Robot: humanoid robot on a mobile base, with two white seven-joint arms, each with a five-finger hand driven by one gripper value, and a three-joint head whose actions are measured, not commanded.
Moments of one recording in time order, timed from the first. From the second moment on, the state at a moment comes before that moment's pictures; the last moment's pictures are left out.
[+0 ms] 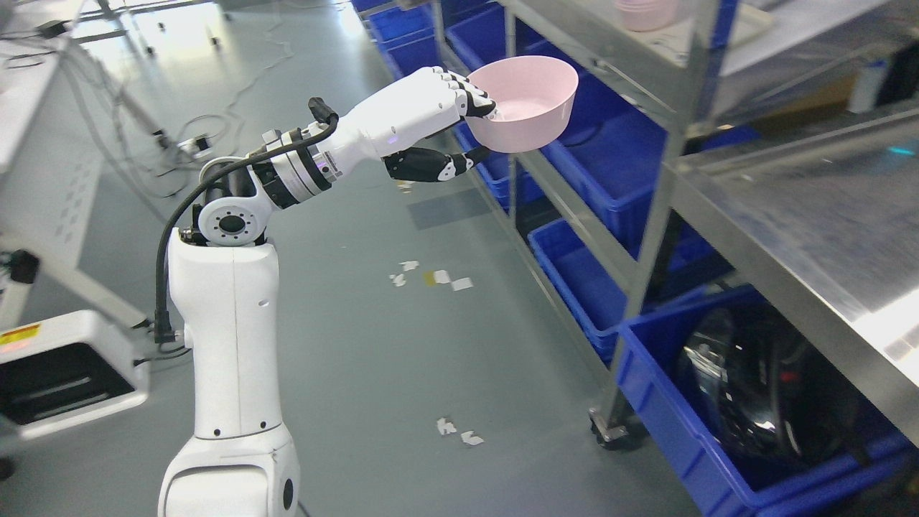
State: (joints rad) left arm -0.66 0.00 0.12 -1.50 -0.44 -0.79 -1.00; right arm 0.06 0.00 0.00 0.00 0.04 -0.12 -0.26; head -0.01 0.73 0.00
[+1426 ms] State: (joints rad) left arm -0.64 0.00 0.12 -1.55 -0.44 -0.79 -0.99; right arm 0.06 0.00 0.00 0.00 0.04 -0.12 -0.26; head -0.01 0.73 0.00
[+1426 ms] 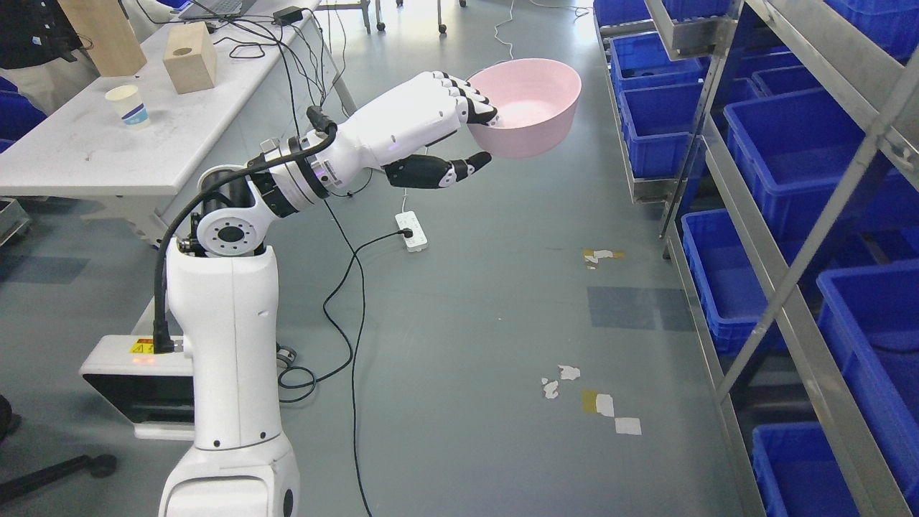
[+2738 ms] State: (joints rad) left arm -0.65 0.00 0.09 -1.56 -0.44 -0.79 -0.96; right arm 0.06 0.00 0.00 0.00 0.04 -0.12 -0.26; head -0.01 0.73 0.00
